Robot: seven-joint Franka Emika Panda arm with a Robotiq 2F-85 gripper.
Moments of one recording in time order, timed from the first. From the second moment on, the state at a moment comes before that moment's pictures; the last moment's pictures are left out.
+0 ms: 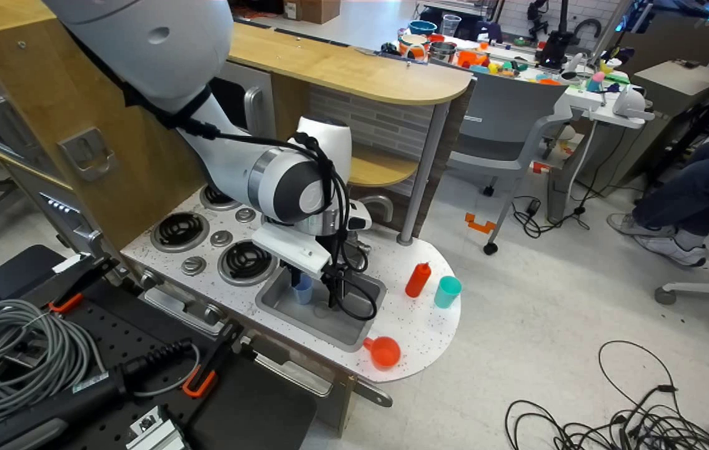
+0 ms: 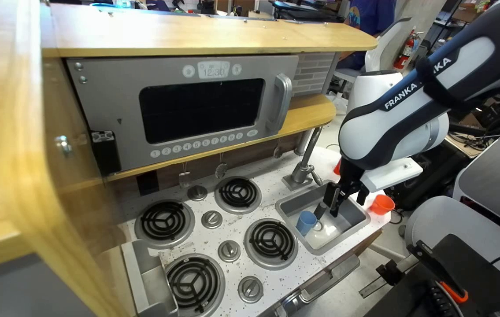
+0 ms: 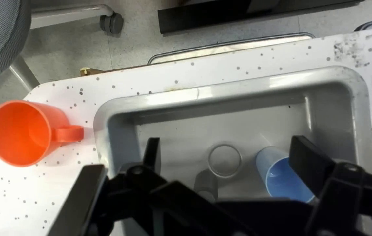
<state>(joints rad) -0.11 0.86 -0.13 -1.88 -0.09 2.50 -0.04</state>
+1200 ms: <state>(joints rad) -0.09 1.06 -0.12 -1.68 -0.17 2.54 -0.14</state>
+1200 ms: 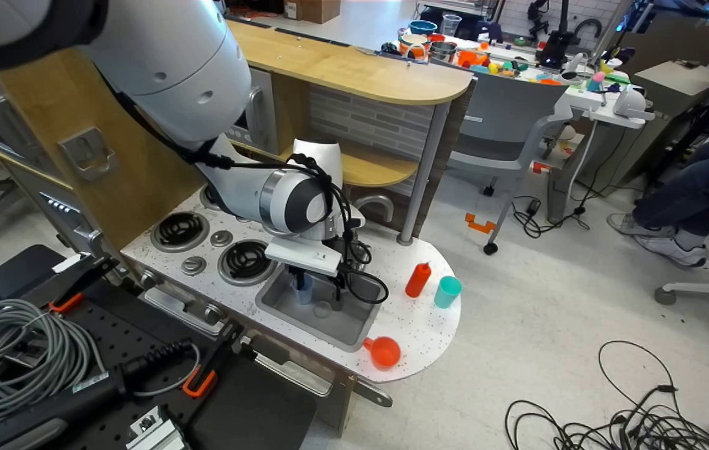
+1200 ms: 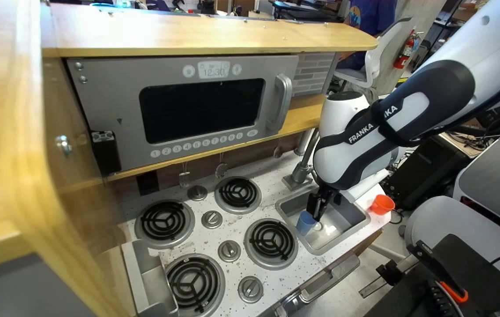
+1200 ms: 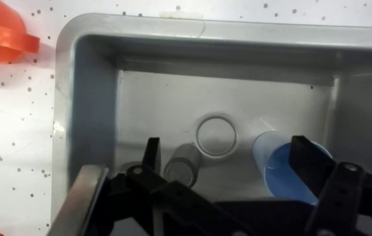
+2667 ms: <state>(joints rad) -0.05 1.13 -0.10 -1.60 -0.17 2.54 -0.24</state>
